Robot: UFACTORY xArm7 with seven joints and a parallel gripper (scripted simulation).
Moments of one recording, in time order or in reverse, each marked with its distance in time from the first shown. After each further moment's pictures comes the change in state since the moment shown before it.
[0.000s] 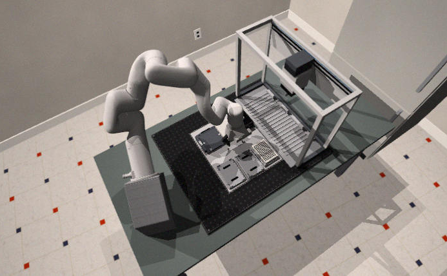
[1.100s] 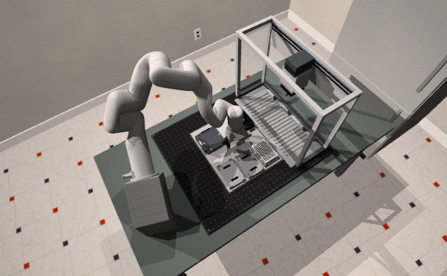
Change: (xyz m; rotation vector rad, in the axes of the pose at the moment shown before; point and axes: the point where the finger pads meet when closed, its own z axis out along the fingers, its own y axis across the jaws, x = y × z) arm 0.000 0.000 0.020 0.000 0.000 0.000
